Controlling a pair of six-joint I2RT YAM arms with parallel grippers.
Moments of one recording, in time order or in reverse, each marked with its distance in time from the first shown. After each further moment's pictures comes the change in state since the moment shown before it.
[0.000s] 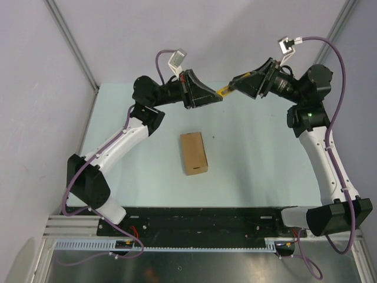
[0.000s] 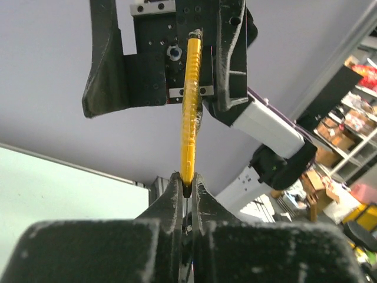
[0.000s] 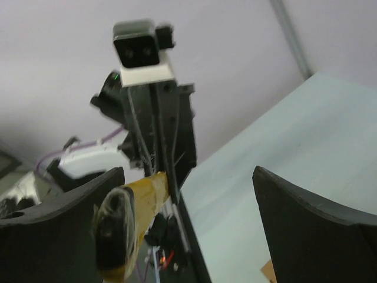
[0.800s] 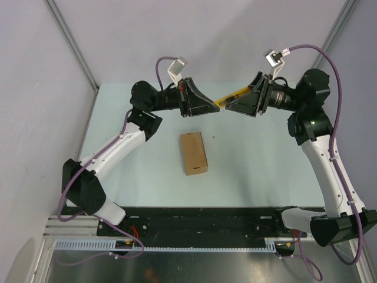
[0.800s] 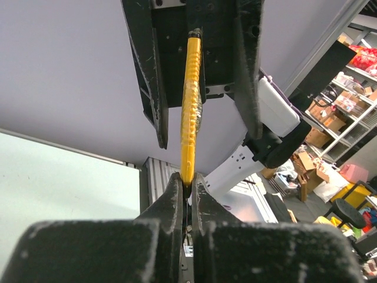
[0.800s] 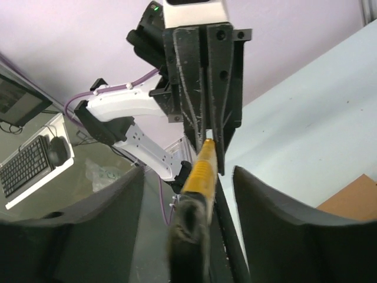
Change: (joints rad) left arm 0.000 -0.057 -0.085 -0.014 0.100 0.014; right arm 0.072 -0.080 0.000 -0.235 -0.203 -0.119
